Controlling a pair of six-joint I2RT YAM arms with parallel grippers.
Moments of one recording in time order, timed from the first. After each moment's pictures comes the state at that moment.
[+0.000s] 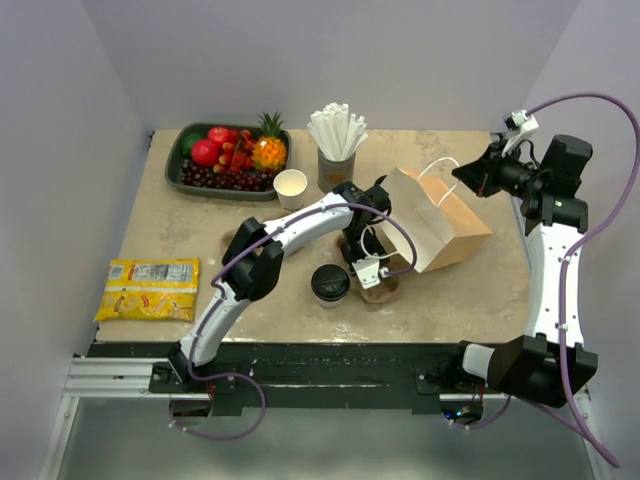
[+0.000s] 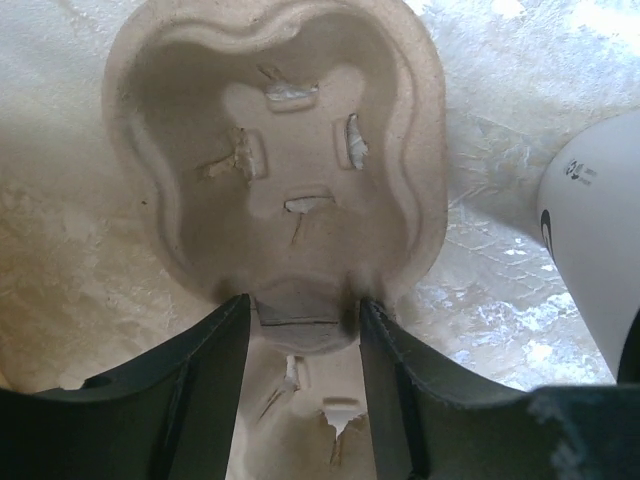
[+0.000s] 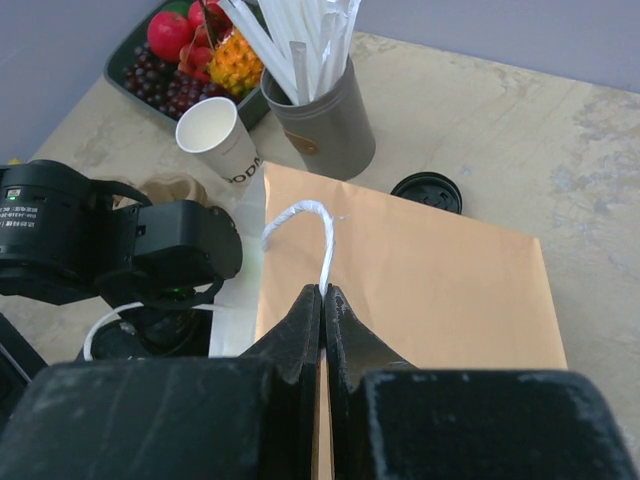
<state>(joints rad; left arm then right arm) -0.87 2.37 2.13 -1.26 0.49 1.95 -0.30 1.24 1.34 -0.53 -0.89 -0.06</state>
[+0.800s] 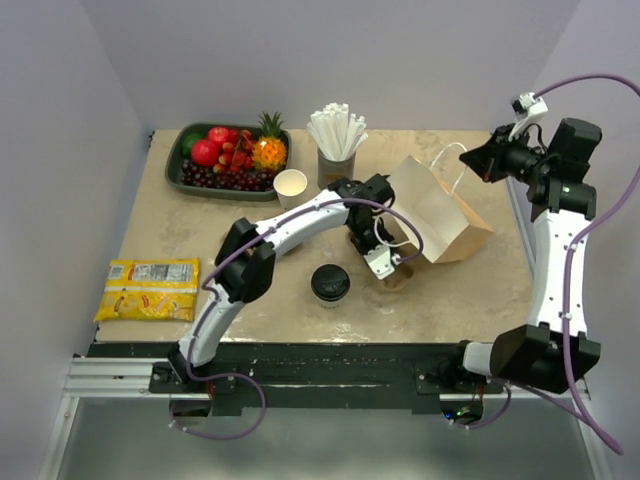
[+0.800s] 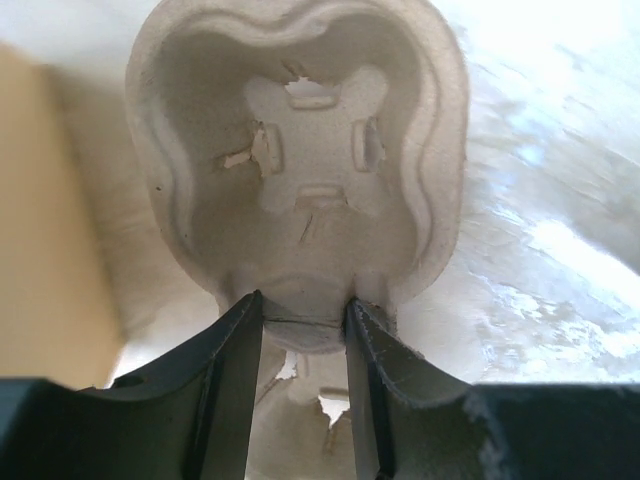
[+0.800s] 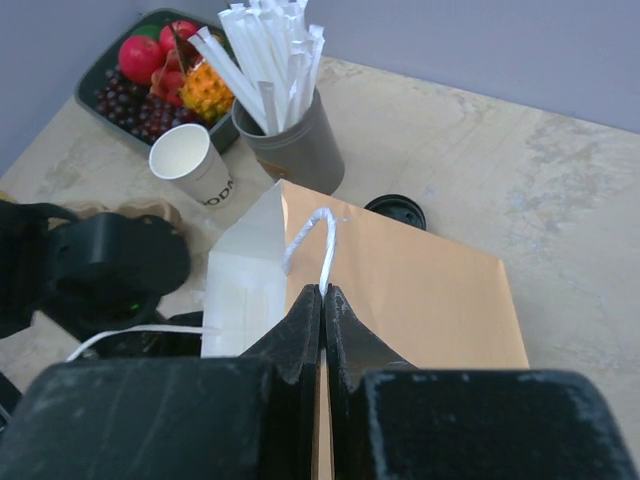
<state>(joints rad) -0.87 2.33 2.14 -1.13 0.54 1.82 -0.30 1.29 1.46 -0.57 -0.85 -0.07</state>
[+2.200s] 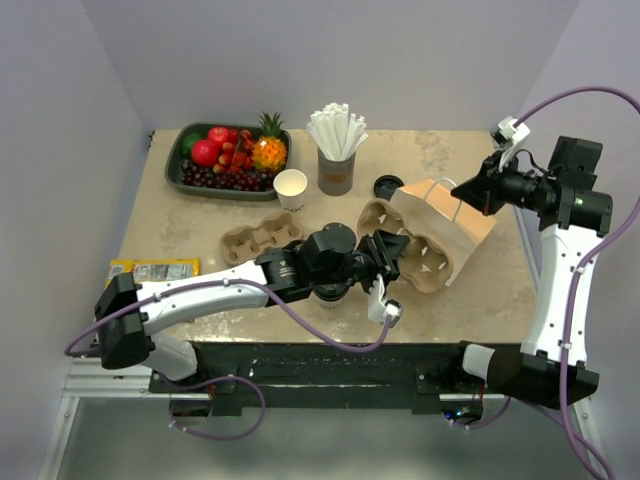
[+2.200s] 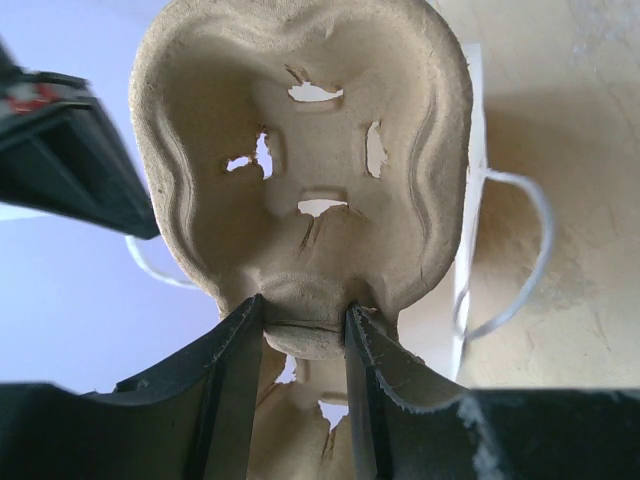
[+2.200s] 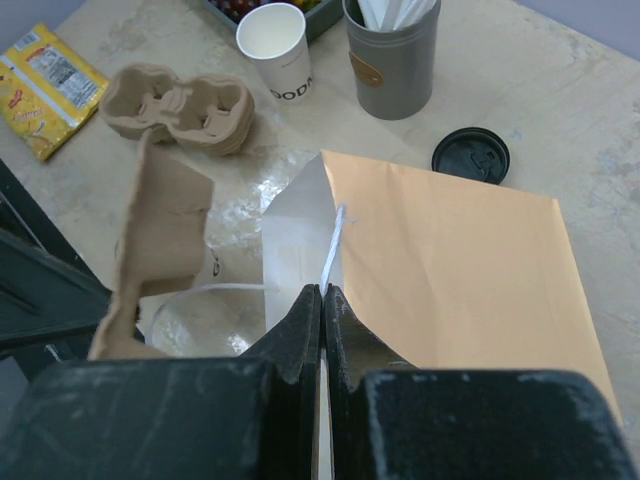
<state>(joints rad) -1.18 1.45 1.22 -0.02 0.15 1.44 -0.30 1.22 1.57 -1.08 -0.95 -0.47</state>
